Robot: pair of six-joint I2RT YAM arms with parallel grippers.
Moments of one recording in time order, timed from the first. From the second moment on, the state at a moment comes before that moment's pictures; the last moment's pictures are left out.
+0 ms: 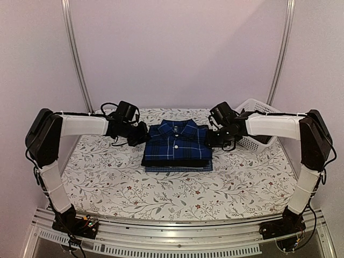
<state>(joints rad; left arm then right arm) -0.50 1.85 1.21 -0.18 0.19 -0.86 0.64 1.83 1.30 -0.45 0.07 0.47</state>
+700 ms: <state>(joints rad) -0.50 1.68 1.22 -0.27 0.11 -0.73 0.57 1.57 1.06 -0.34 0.03 0.54</state>
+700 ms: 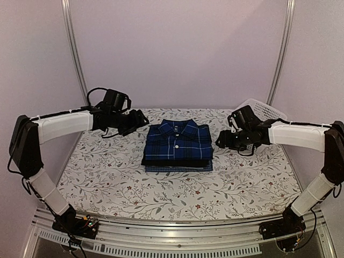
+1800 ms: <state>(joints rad) -0.51 1.31 1.17 -0.32 0.15 -0.64 0.55 1.98 1.13 -0.07 -0.11 0.68</state>
